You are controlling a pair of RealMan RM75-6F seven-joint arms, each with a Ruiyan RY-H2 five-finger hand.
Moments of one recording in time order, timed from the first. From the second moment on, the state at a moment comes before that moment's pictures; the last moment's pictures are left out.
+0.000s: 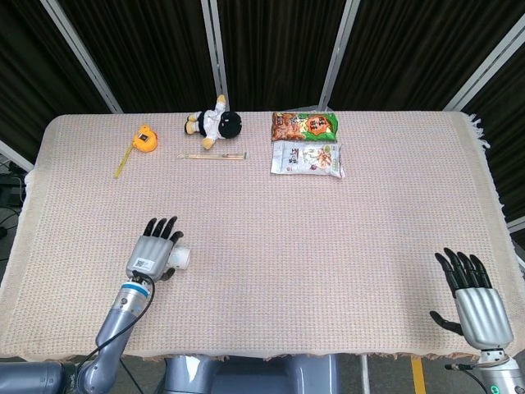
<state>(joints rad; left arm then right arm) -0.61 -1.57 -0.10 -1.76 0.84 1.23 0.88 0.03 -1.15 0.00 -1.60 -1.60 1.51 -0.09</state>
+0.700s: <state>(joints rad) -0.64 -1.70 -0.10 -1.66 0.83 1.29 0.86 0.03 -1.15 0.00 -1.60 -1.60 1.51 -0.10</state>
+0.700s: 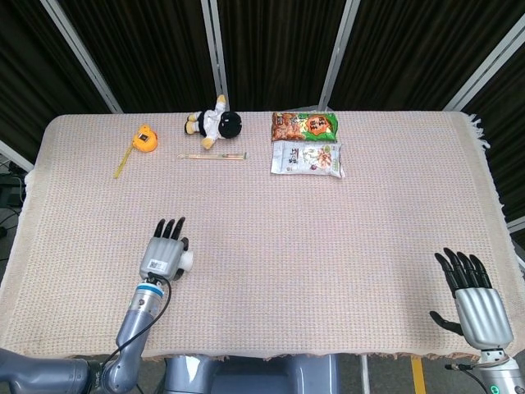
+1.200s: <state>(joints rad) -0.56 -1.72 -0.14 -1.66 1.08 1.21 0.15 0.03 -1.15 0.00 -1.60 -1.60 1.51 -0.10</state>
